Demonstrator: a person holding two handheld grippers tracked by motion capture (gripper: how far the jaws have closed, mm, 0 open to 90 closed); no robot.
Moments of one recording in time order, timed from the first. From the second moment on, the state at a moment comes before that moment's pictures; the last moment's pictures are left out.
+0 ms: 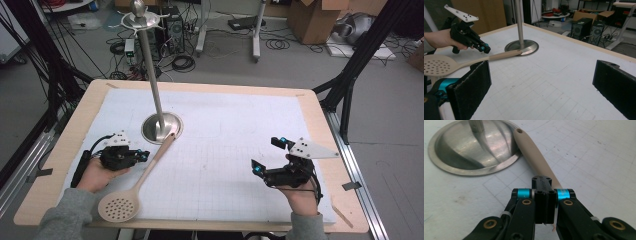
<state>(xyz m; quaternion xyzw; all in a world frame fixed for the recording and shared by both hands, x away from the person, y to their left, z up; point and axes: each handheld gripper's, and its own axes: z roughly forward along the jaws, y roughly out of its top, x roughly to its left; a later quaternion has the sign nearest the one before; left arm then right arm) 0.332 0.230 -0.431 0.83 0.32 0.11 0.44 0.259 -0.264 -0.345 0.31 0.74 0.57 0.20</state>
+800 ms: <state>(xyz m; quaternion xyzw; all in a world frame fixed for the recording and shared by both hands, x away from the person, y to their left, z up) 0.343 0.201 -0.439 0.87 0.27 0.09 0.39 0.259 -0.270 -0.346 0.31 0.73 0.57 0.20</state>
